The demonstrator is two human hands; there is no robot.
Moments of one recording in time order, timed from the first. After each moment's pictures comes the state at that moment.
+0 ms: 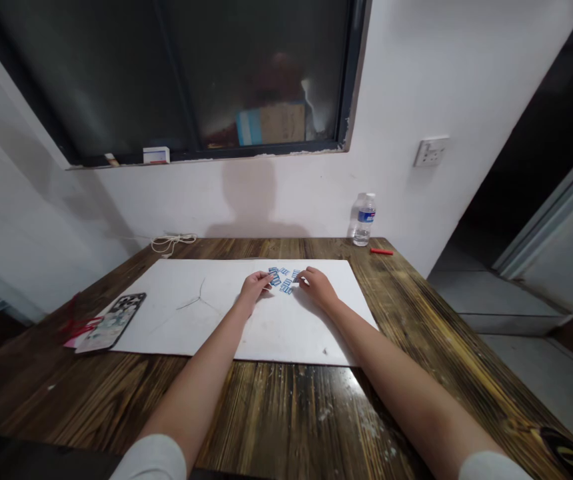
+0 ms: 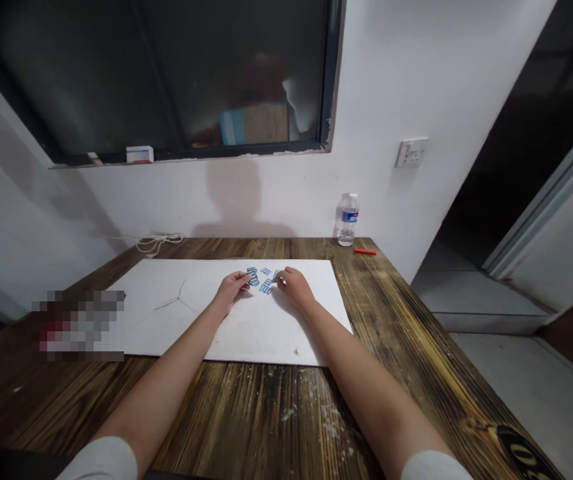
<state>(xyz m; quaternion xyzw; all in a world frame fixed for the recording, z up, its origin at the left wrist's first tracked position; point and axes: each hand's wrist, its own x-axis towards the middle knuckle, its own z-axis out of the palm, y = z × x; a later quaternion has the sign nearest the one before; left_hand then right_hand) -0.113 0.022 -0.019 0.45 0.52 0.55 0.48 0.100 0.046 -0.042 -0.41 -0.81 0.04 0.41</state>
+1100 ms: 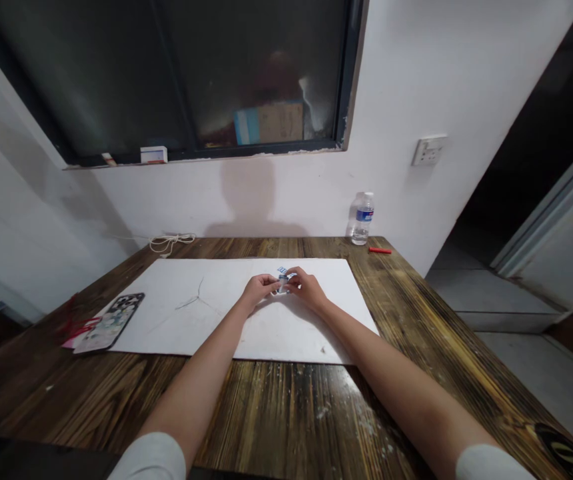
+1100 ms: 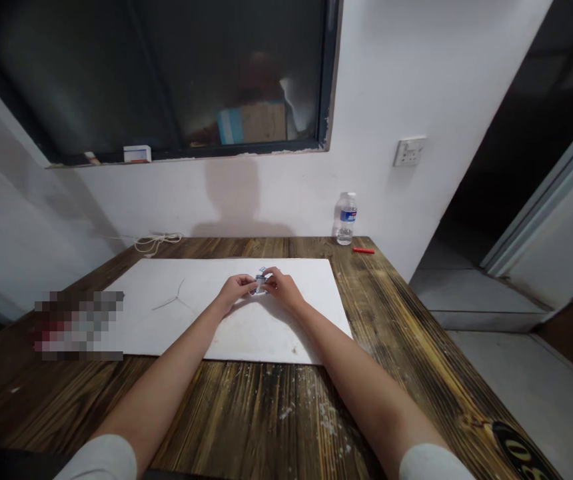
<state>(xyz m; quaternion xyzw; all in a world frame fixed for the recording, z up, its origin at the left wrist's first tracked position) -0.106 0.010 -0.013 0.59 0.49 0.45 0.45 0.079 0.034 -0.041 -0.32 -0.77 0.29 0.46</state>
